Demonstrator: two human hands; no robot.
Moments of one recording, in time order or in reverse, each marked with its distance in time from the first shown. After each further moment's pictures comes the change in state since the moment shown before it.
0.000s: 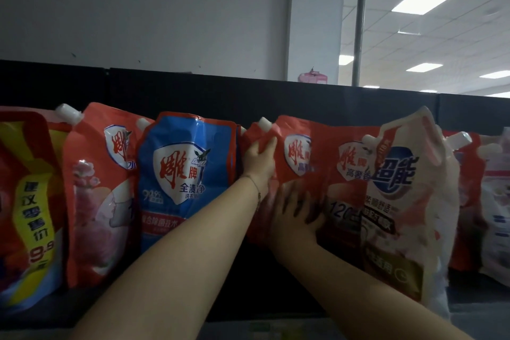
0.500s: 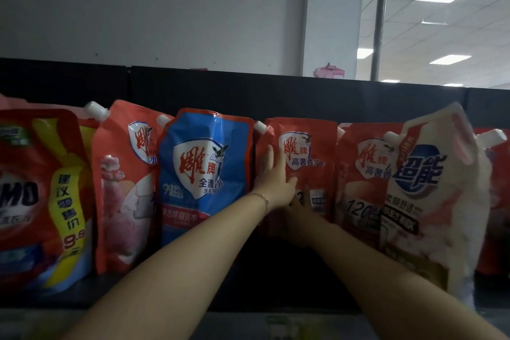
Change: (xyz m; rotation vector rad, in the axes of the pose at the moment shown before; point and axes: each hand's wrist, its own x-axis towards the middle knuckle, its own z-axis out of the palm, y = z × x) left_hand -0.019 -0.019 -0.029 0.956 -0.271 0.211; right_hand 0.066 0.020 0.030 -0.108 -0.092 -0.470
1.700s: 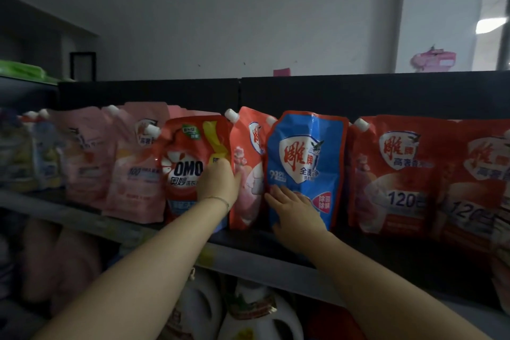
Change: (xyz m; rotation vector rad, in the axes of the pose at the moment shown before) left_hand -0.170 -0.084 -0.181 0.567 0.643 -0.434; right_hand -0.056 -0.193 -0.063 0.209 0.264 -0.362
